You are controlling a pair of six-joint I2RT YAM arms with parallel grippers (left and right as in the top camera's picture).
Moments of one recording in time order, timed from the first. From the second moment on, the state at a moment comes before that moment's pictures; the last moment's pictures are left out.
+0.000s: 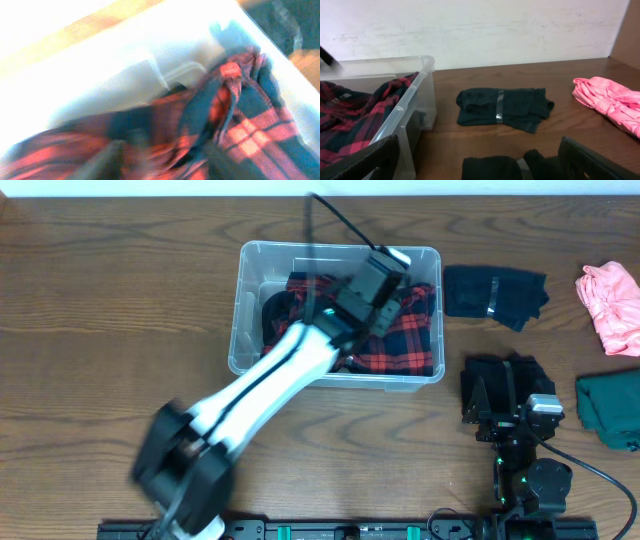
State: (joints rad) left arm -0.70 1.78 1.48 -0.46 -0.20 -0.06; right arm -0.03 0.01 0.01 -0.07 0.02 0.11
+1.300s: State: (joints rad) left arm 0.32 1.77 1.49 -0.87 0.13 0.01; right arm -0.03 0.01 0.01 0.03 0.02 0.11
